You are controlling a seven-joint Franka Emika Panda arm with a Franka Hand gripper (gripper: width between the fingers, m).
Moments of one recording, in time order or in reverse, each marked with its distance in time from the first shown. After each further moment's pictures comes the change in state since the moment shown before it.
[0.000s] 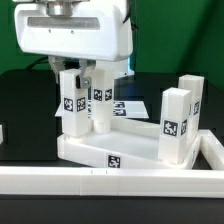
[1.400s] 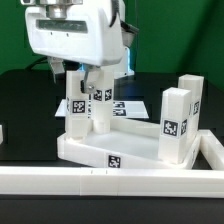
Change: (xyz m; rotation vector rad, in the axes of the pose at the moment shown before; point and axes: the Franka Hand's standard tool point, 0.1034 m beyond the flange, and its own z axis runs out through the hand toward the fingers) arm -0.003 -0.003 0.003 0.004 -0.008 0.038
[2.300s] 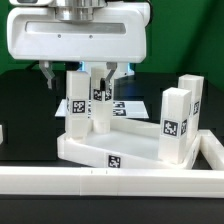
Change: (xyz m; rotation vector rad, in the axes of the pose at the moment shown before) arm -0.004 -0.002 0.002 -0.051 -0.003 -0.770
